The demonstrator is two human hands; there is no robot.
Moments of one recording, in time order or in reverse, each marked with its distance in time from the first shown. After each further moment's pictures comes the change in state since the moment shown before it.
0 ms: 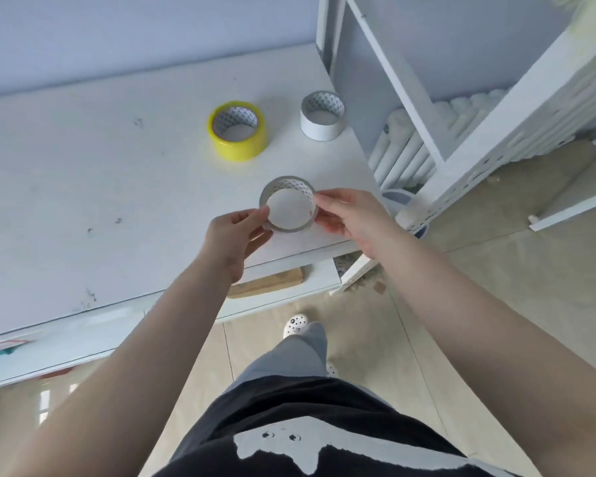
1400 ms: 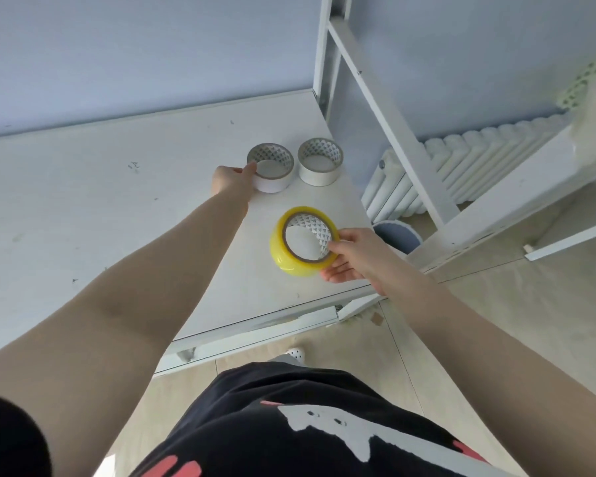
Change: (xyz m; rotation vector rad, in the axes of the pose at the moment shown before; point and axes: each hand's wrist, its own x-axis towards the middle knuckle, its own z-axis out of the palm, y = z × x) left_hand 0.147 0.088 0.057 0.468 0.329 0.157; right_hand 0.015 -0.025 -0.021 -0.214 -0.063 0.141
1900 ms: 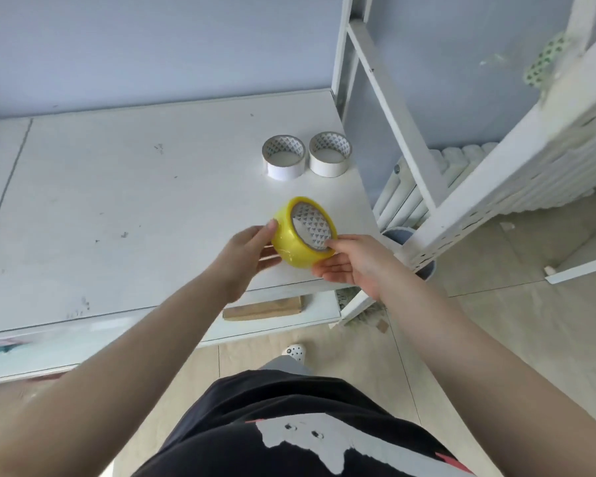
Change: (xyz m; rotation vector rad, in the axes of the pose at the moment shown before) left_hand -0.147 -0.089 -0.042 -0.316 -0.510 0.034; right_hand -0.028 0.020 0.007 0.260 -0.121 0.052
